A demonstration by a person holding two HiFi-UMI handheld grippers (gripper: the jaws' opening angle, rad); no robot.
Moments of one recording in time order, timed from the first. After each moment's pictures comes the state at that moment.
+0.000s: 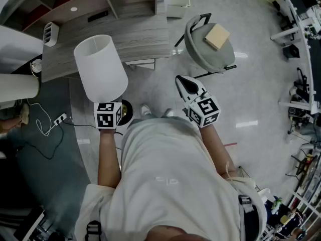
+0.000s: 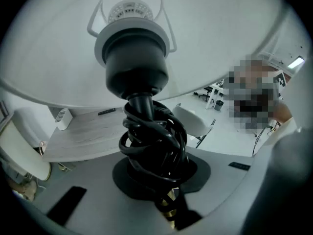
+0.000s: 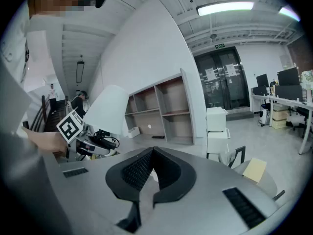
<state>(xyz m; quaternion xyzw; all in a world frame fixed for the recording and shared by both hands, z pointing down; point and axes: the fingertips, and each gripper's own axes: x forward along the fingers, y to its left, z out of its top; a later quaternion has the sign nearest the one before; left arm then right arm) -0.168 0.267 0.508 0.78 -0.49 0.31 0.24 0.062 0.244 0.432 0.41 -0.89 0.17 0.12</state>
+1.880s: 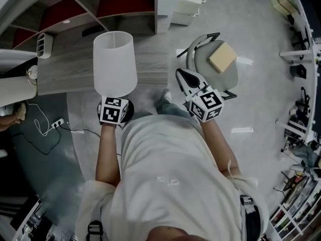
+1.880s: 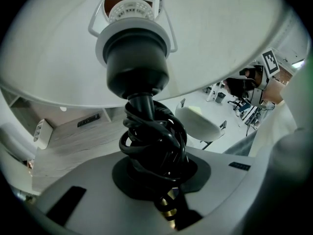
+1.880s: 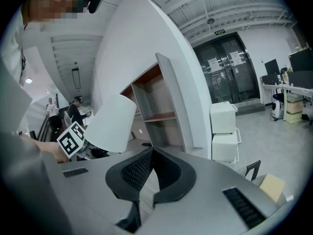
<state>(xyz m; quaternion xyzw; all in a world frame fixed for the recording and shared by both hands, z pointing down) -0.108 0.062 0.561 0.76 -0.46 0.37 0.26 0.089 -0.007 0.454 0.35 -0.91 0.20 0.12</state>
